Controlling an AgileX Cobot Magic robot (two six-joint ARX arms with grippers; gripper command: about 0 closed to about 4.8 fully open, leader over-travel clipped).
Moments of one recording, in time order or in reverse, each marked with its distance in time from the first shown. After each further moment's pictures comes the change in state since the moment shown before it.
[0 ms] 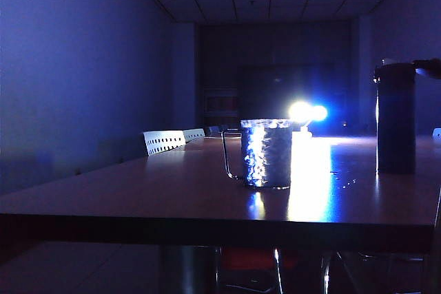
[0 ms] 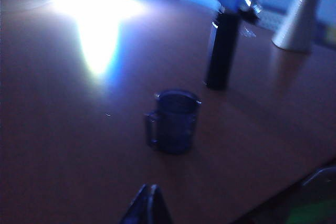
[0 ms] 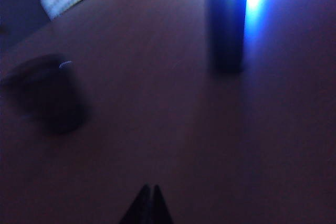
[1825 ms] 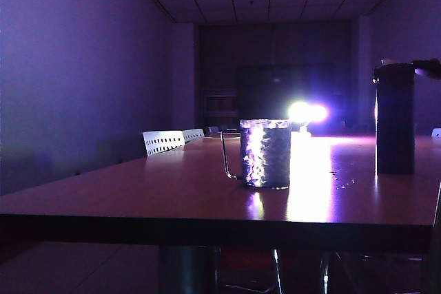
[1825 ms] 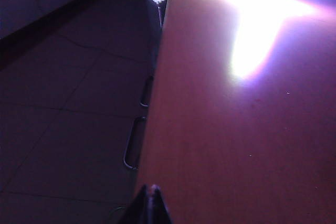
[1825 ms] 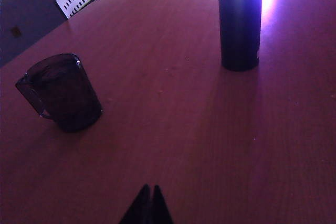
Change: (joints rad) left arm 0.668 -0.340 -0.327 -0.047 0.101 -0.039; right arm 0.000 -0.018 0.001 -0.015 -0.013 0.012
